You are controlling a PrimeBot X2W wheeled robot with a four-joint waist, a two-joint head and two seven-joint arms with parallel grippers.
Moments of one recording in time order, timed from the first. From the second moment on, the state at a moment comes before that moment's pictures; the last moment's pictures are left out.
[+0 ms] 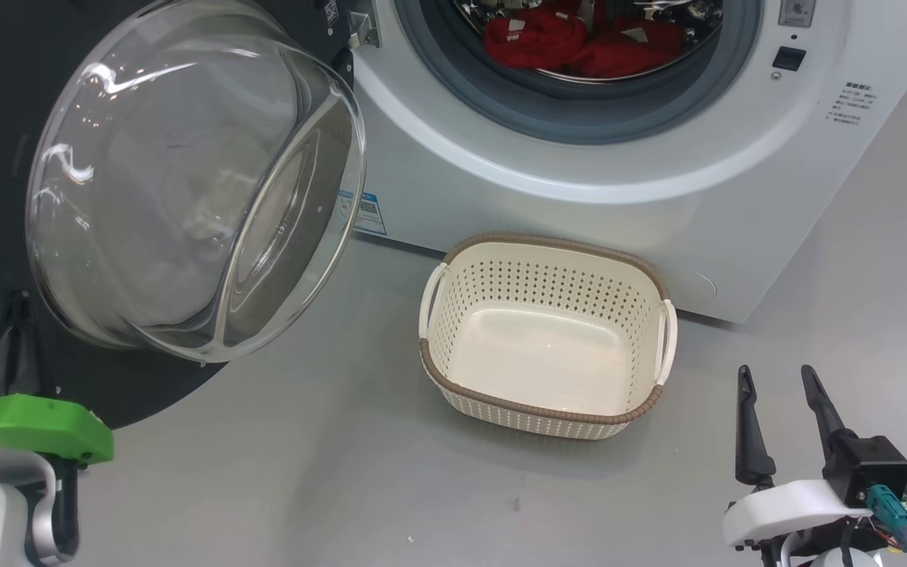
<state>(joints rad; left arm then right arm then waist) -0.22 0.27 -0.04 0.29 -0.48 0.10 -0.17 0.07 -0.05 0.07 0.15 0.19 -0.09 -0.26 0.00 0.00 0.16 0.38</state>
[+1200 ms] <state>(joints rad) -0.03 0.20 -0.29 0.00 -0.40 0.04 -0.16 0.07 -0.05 0.12 0.15 0.17 -0.07 -0.26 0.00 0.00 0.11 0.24</state>
